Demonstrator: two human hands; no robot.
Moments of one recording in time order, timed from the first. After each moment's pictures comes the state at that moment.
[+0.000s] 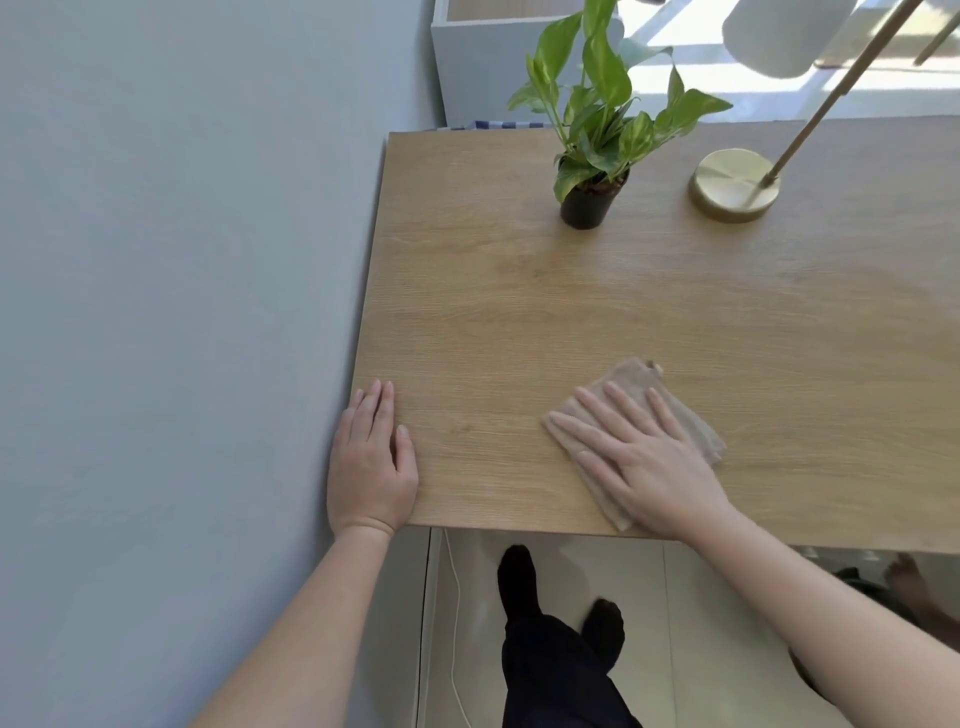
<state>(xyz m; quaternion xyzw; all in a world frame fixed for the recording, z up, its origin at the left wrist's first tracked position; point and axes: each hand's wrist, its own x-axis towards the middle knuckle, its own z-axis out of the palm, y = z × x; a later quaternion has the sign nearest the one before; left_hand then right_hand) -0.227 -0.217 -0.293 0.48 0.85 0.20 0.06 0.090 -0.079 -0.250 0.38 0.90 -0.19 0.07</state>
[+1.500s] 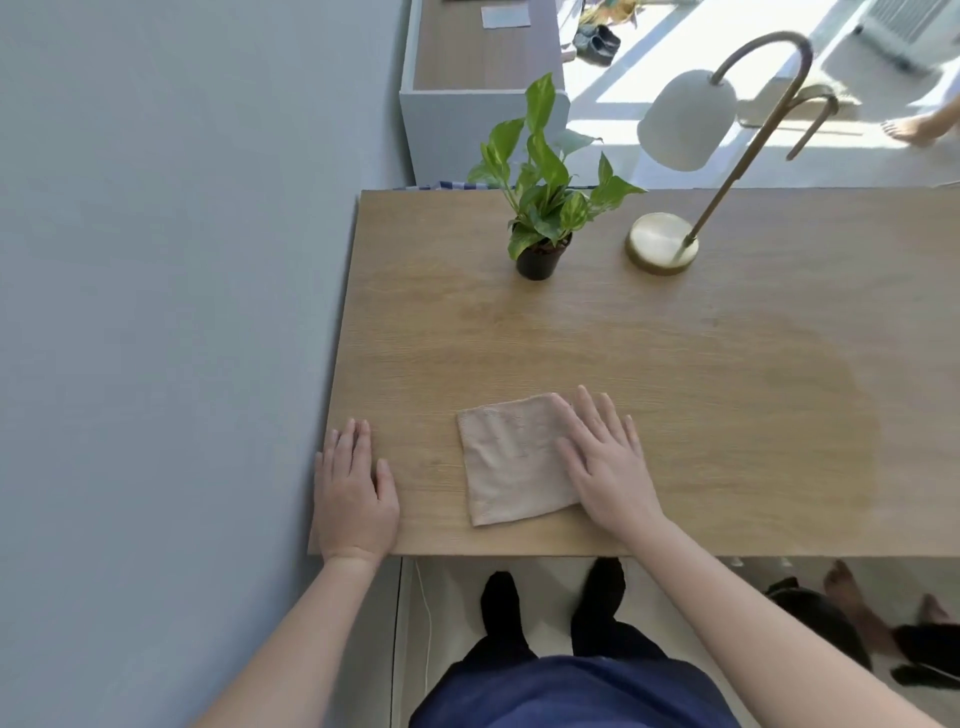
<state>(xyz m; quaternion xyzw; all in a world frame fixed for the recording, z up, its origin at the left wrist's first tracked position) -0.215 -0.211 -0.279 0.46 0.87 0.17 0.10 0.078 -0.072 -0.241 0.53 0.80 -0.26 -0.01</state>
